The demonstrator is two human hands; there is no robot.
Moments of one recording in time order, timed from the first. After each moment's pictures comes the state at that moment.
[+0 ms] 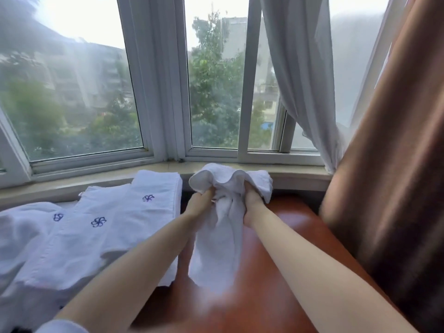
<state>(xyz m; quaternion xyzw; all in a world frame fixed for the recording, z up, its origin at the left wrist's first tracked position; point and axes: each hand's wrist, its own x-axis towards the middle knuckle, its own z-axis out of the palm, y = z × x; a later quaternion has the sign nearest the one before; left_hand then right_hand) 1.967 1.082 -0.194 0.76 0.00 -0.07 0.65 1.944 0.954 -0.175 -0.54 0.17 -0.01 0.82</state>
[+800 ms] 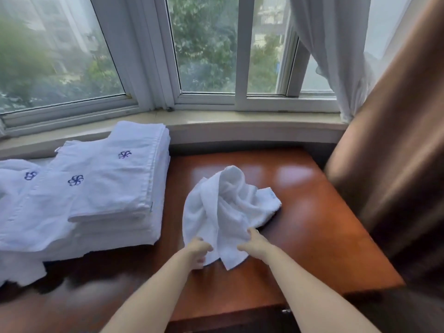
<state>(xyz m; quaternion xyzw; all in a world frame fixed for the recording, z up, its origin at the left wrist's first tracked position) 1.917 1.050 -0.388 0.75 0.24 -0.37 0.49 1.895 0.866 -0.390 -0.84 0.21 0.28 0.41</state>
